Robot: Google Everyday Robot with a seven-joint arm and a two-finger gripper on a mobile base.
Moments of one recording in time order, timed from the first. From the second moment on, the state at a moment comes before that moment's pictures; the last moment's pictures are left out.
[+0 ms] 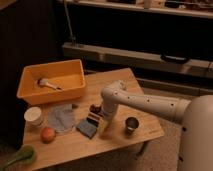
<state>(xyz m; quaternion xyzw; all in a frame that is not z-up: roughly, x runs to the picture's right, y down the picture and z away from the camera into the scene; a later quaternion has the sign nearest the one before) 0.002 0.194 0.839 -0.40 0.03 0.28 0.87</state>
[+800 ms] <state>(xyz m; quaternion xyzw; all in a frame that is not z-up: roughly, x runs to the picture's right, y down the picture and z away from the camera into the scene) 0.003 0.192 0.844 -0.39 0.03 0.28 0.88</state>
